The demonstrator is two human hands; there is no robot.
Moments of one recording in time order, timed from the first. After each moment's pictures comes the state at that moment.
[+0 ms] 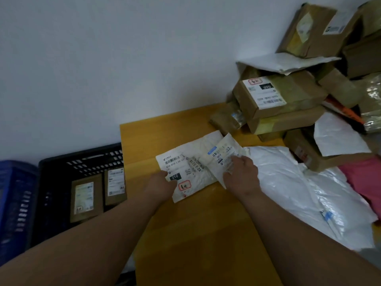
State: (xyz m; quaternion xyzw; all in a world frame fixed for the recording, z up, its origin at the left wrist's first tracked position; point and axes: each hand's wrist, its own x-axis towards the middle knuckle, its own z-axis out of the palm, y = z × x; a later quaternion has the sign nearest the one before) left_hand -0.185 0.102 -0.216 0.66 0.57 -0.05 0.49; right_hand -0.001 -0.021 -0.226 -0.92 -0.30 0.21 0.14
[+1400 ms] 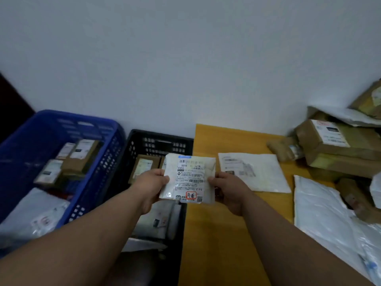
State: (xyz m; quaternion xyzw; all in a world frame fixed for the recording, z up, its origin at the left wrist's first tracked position) left_hand -0.404 0.053 -0.157 0.37 0.61 0.23 0.67; right_hand -0.188 0.004 -0.166 -0.66 -0.24 0.61 0.37
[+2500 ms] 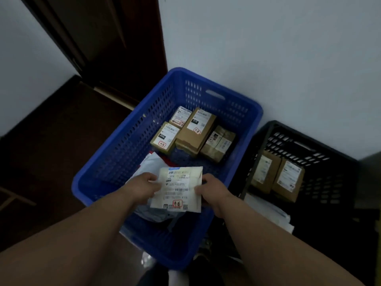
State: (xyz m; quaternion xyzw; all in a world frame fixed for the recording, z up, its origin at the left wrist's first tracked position) left_hand -0.867 0.155 -0.256 0.29 0.78 0.08 0.55; right_hand -0.670 0.185 -0.301 -0.66 -0.35 0.66 0.07
